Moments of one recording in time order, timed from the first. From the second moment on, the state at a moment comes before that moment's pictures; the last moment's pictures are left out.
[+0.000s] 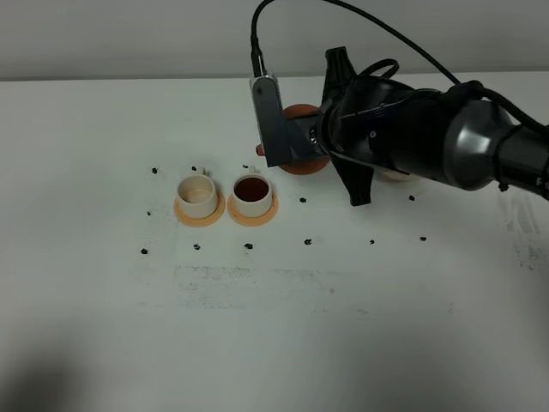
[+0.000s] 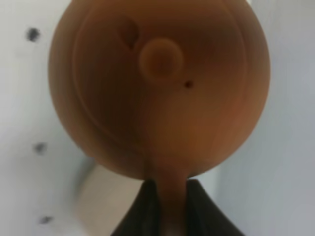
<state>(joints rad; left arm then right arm) 0.08 0.00 -0.46 -0.07 1.07 0.04 0.78 1.89 -1.38 -0.73 0.68 -0.49</state>
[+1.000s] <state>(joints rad) 0.08 0.00 -0.46 -0.07 1.07 0.04 0.69 1.88 -1.07 0.06 0.42 -0.39</state>
